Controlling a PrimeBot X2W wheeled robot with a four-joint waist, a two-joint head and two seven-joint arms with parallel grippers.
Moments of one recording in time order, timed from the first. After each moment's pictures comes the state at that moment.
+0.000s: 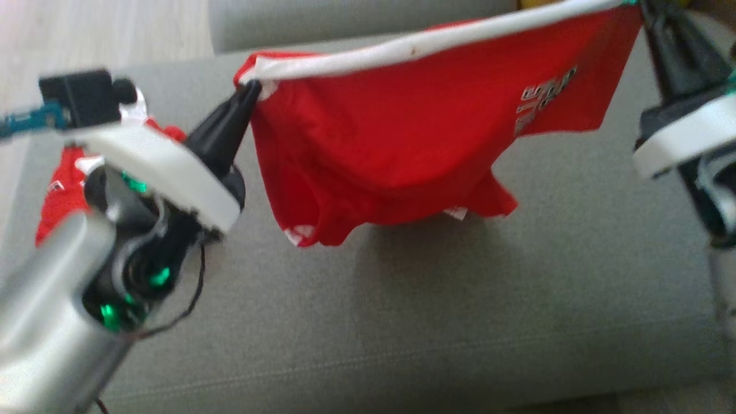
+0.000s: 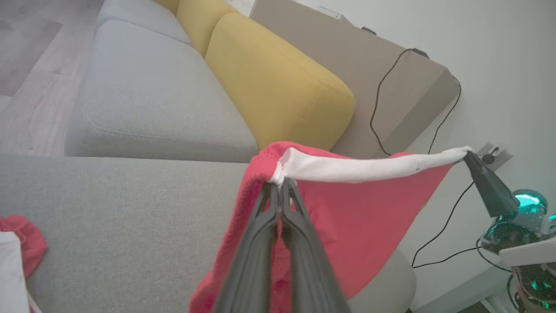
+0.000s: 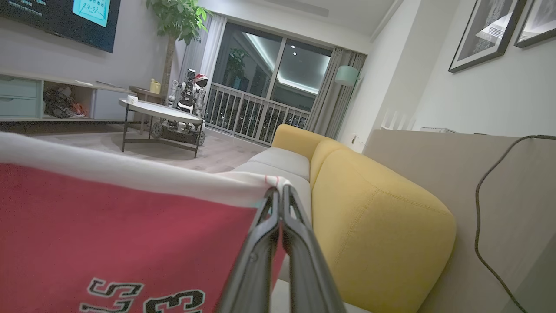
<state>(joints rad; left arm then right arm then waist) -0.54 0.53 -0.61 -0.25 -1.17 0.35 0.15 -0.53 -0.30 0.06 -0.02 0.16 0.13 0.10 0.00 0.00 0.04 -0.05</state>
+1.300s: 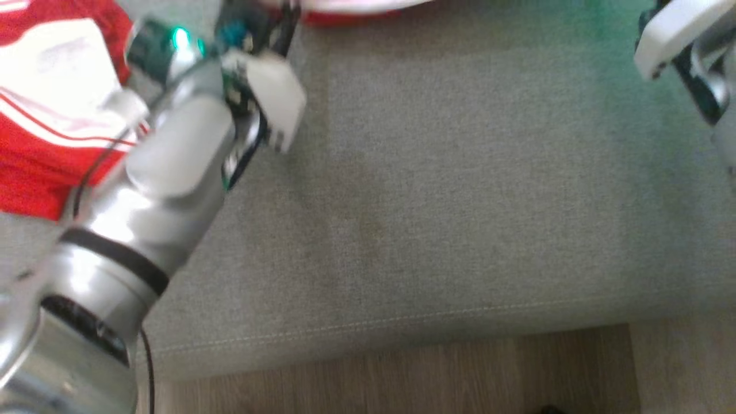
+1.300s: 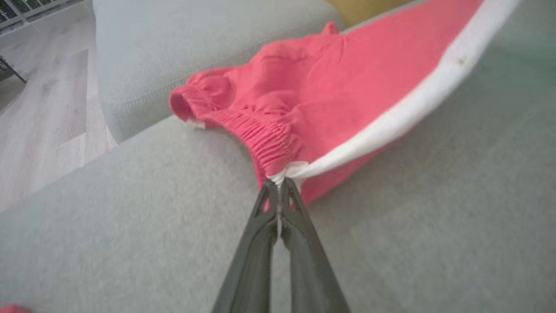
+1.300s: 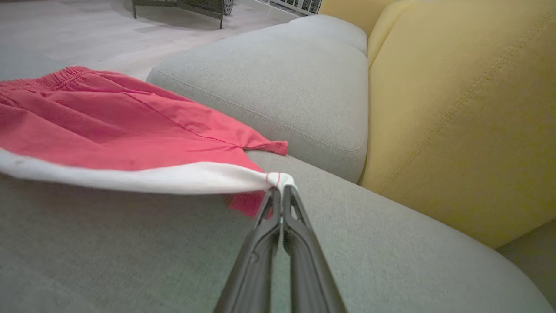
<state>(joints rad) -1.14 0.18 -1.04 0.88 -0.60 0.04 -0.18 -1.14 -0.41 0.51 0.88 0.31 0.13 -0.25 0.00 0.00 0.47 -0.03</state>
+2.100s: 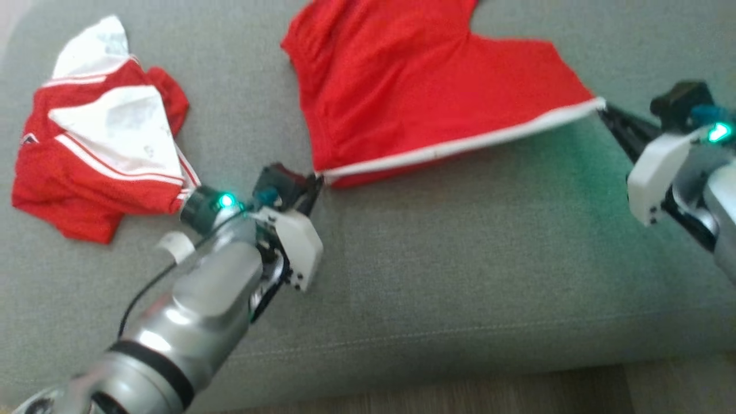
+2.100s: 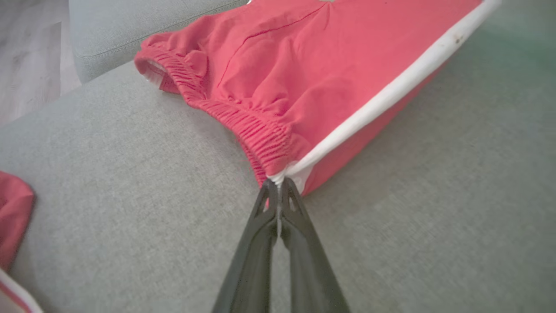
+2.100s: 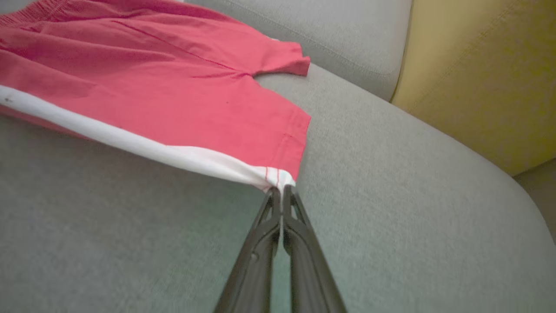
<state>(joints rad) -0.80 0.17 -1.12 0.87 -0.65 0.03 -0.22 -0.89 -0.58 0.88 0.81 0.61 0.13 -0.15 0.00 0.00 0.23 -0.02</state>
